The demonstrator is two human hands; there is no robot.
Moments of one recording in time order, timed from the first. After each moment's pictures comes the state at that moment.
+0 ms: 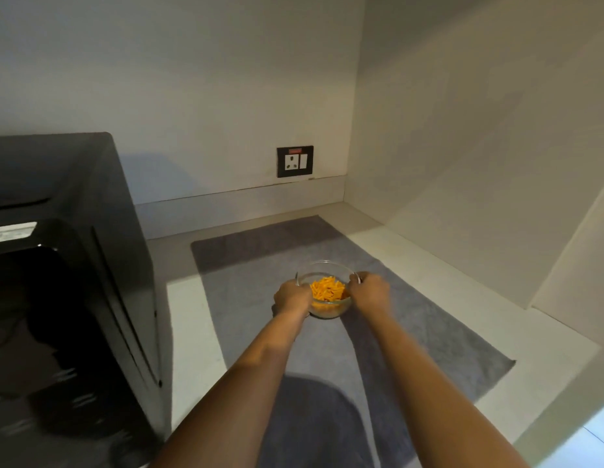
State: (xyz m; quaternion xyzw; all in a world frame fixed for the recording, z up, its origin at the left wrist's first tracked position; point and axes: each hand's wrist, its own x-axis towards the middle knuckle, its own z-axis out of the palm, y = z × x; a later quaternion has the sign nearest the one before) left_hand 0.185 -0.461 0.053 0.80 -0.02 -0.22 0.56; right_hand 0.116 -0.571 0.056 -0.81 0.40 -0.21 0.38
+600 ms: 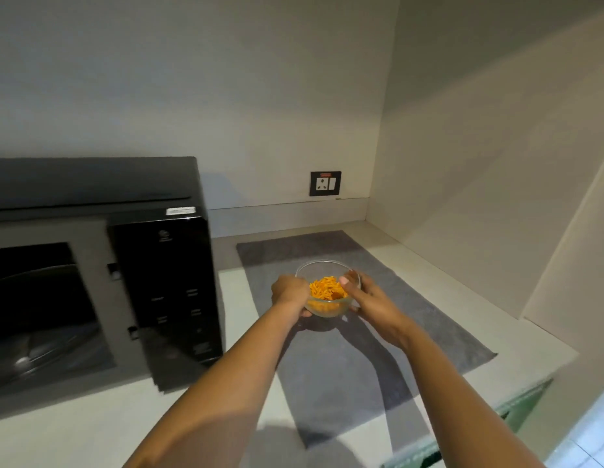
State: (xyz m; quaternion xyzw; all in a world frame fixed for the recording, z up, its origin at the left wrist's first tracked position) left_hand 0.106 -0.361 0.128 0.78 0.00 -0.17 0.60; right_hand 0.025 -0.493 0.103 -0.75 0.14 -0.11 0.63
